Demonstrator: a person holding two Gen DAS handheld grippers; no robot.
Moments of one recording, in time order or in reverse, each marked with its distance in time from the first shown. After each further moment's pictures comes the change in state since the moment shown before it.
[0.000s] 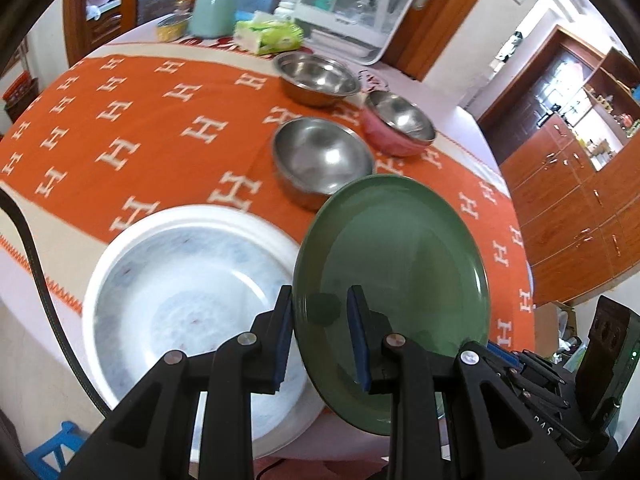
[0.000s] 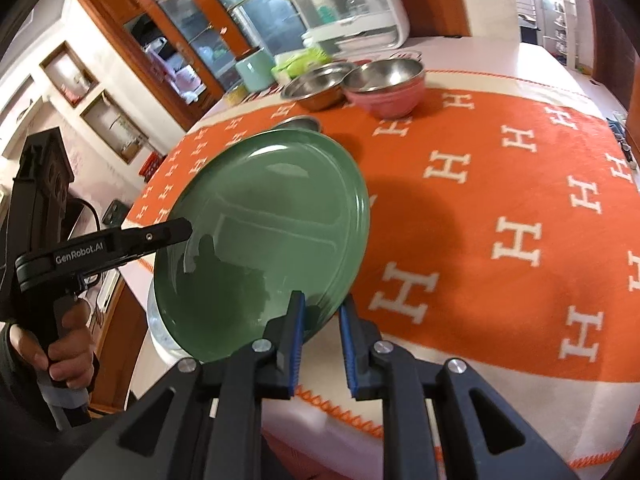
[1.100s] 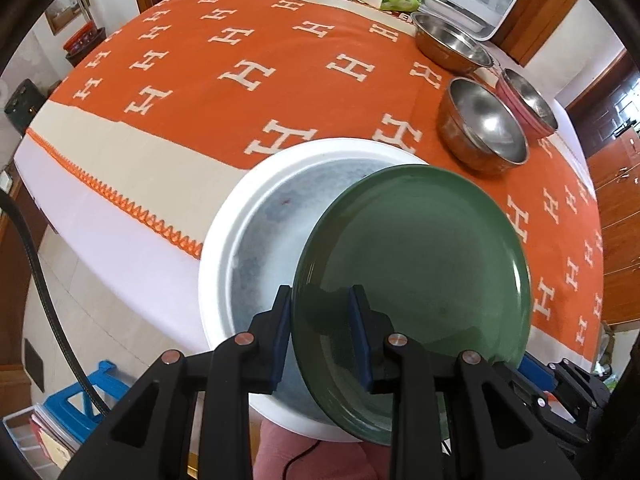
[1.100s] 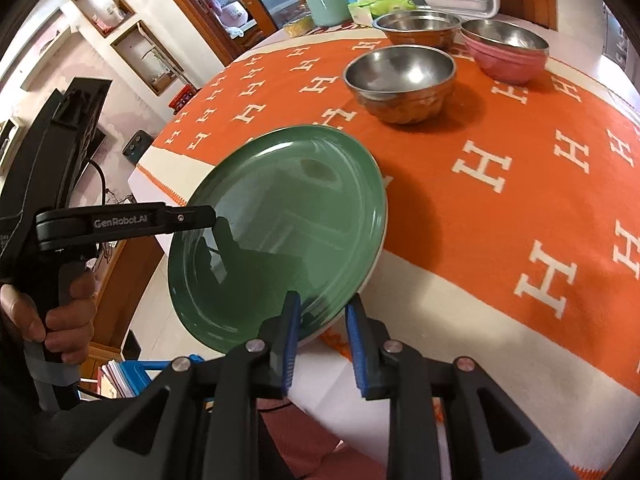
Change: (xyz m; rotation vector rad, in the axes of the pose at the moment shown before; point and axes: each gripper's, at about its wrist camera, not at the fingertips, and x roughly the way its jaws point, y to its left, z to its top) left arm 0.010 0.094 -0.022 -0.140 0.136 0.258; right arm 0.067 0.085 -0.015 -0.169 0.153 0.059
